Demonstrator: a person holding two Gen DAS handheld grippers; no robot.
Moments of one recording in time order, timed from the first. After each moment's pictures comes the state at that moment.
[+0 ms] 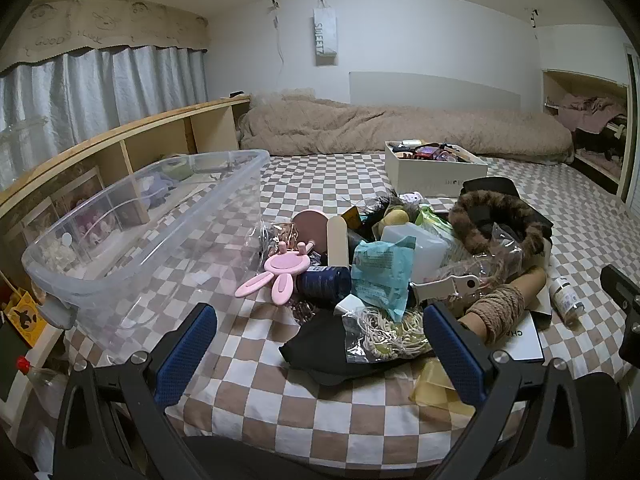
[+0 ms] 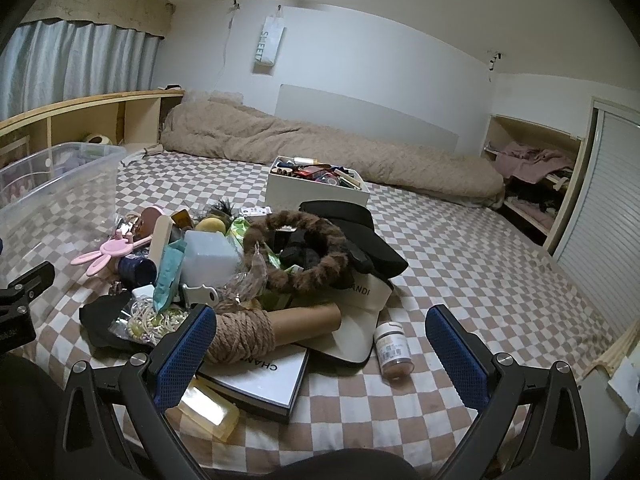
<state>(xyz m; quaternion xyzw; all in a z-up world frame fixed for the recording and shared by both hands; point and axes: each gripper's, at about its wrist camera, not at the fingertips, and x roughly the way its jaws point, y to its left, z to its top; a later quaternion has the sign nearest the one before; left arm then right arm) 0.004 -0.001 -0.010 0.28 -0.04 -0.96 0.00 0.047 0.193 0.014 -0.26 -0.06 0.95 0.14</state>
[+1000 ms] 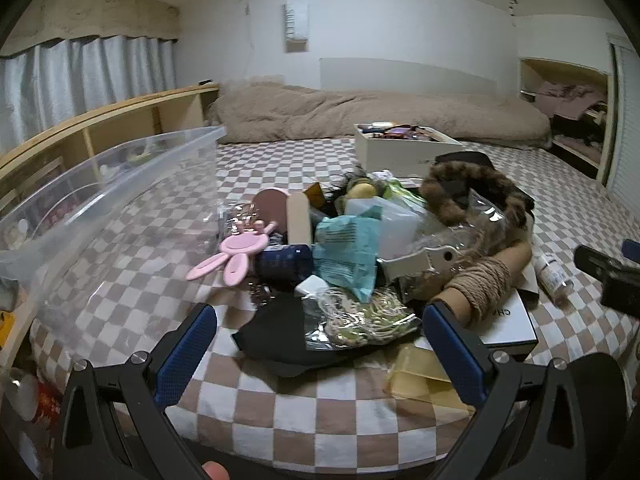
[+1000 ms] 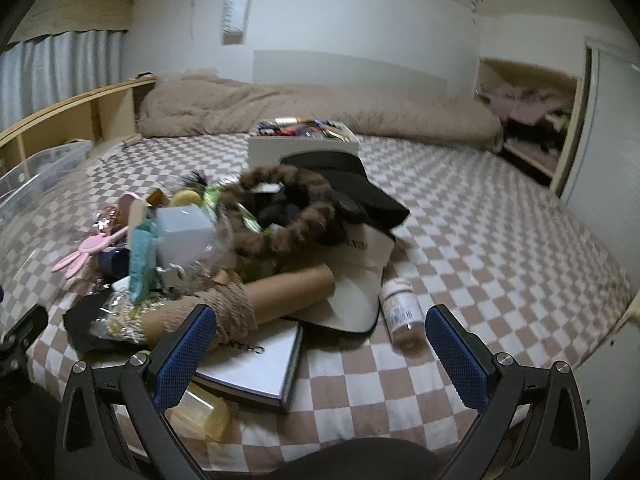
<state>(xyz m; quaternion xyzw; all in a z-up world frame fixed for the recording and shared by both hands) -0.008 0.024 -0.053 0.29 -0.05 -0.96 -0.05 0.019 0.237 -0.028 -0.33 0.02 0.93 0.16</state>
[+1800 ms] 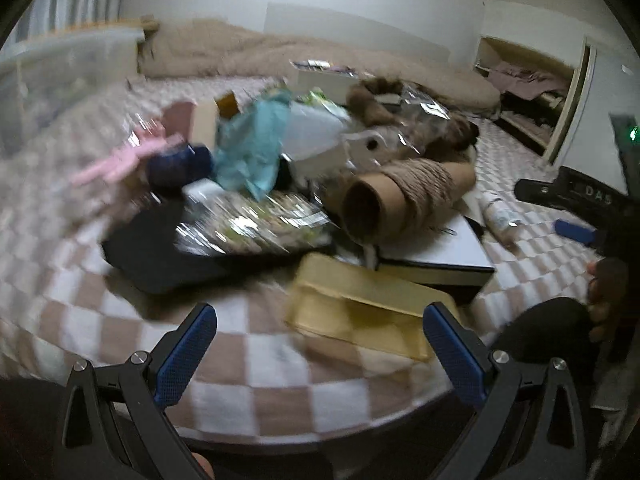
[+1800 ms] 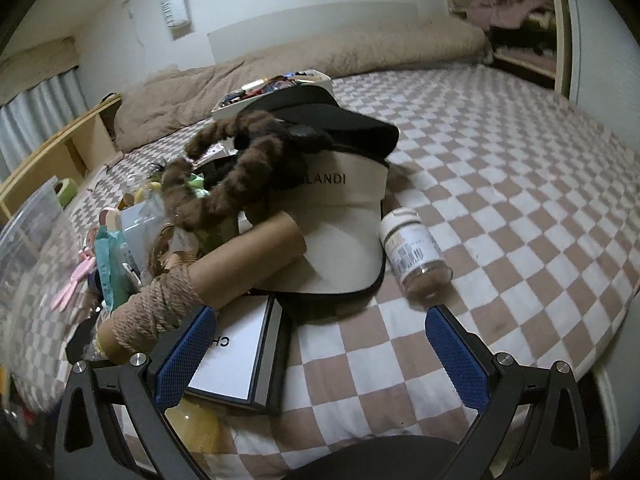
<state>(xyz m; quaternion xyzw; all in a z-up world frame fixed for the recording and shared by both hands) -0.011 0.057 -0.134 0.39 0.04 -0.90 -0.19 0.009 0.300 -0.084 -0.37 0.18 0.90 0.14</state>
